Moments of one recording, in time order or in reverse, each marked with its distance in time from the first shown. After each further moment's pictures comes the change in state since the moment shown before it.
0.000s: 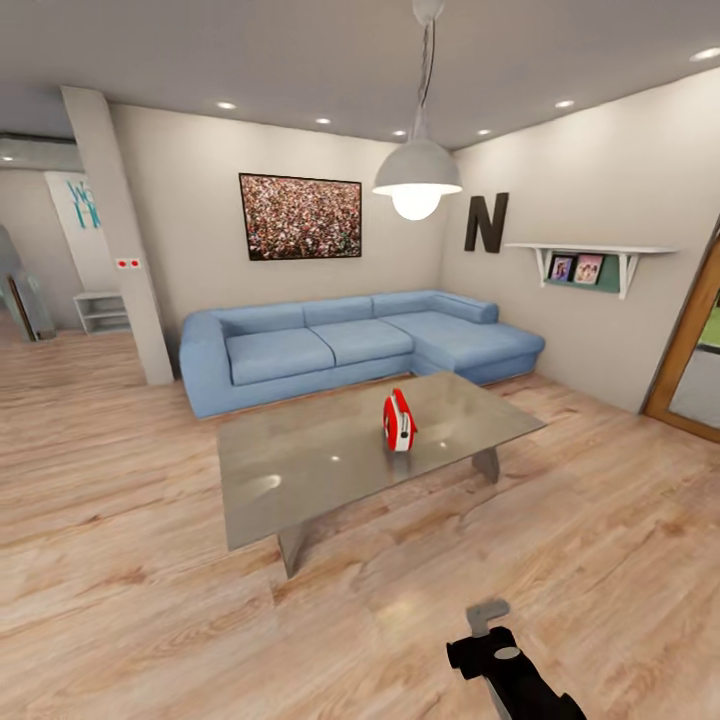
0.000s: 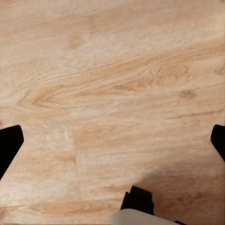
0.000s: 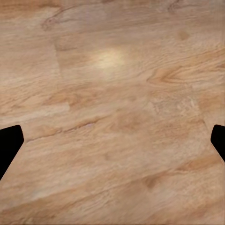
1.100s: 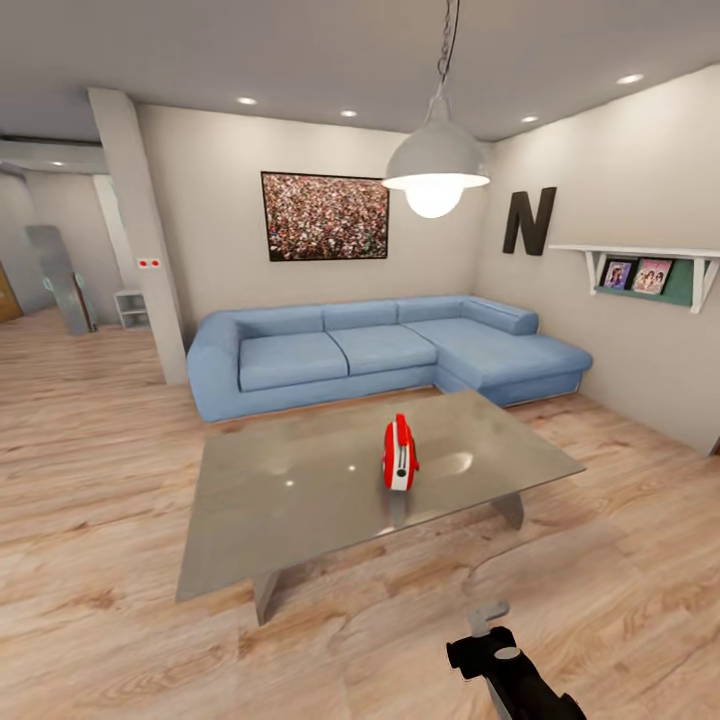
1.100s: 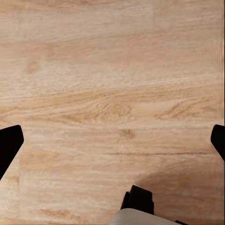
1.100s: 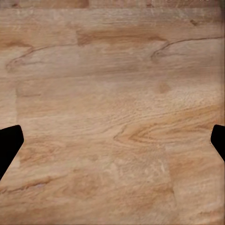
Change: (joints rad) left arm 0.000 0.000 0.000 0.001 0.000 0.000 0.002; right arm 0.000 0.000 -0.002 0.001 -0.002 -0.002 0.000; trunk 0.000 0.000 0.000
